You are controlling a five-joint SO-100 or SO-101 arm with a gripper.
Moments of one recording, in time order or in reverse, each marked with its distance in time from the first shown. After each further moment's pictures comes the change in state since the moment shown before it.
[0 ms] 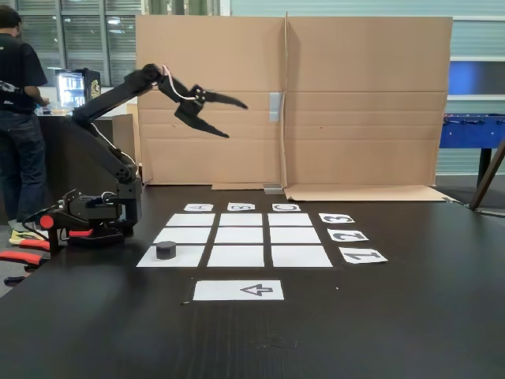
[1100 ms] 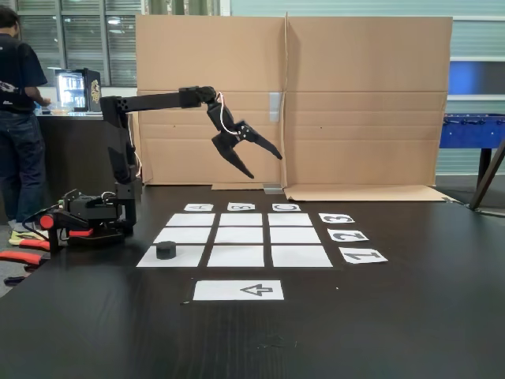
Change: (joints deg) arm 1.5 -38.5 -14.2 -1.4 0.5
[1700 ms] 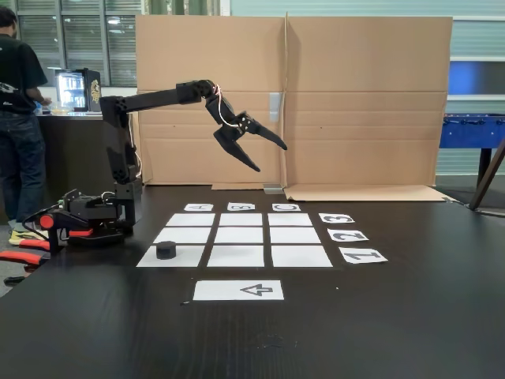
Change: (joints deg) arm 4.6 -2.4 -5.1 -1.6 0.0
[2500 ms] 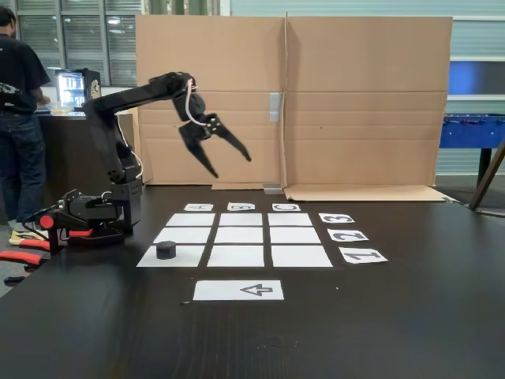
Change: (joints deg) arm 7.8 12.0 6.7 17.0 -13.3
